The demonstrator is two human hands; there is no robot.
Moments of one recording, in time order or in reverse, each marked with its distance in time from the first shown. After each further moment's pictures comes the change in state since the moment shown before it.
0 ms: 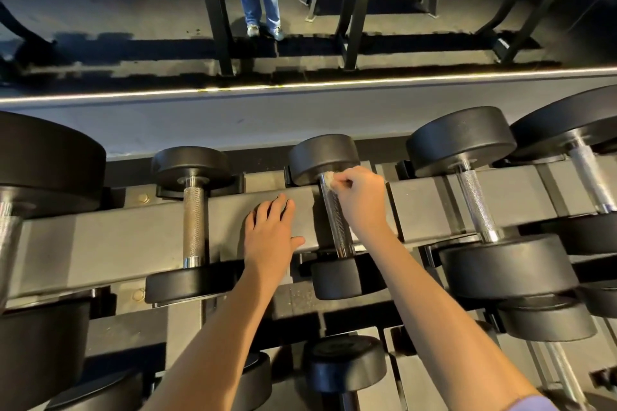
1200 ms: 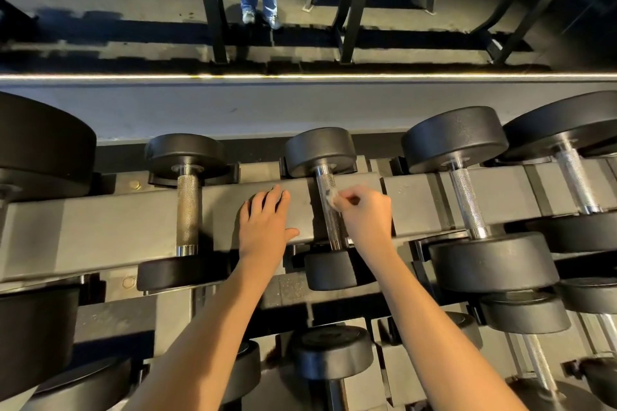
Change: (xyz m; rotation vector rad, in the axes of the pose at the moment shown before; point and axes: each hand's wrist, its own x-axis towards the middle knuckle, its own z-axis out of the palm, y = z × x) left_hand 0.002 0.001 0.011 -0.011 0.063 0.000; right_hand -0.036 -0.004 -0.021 0.048 -0.140 0.297
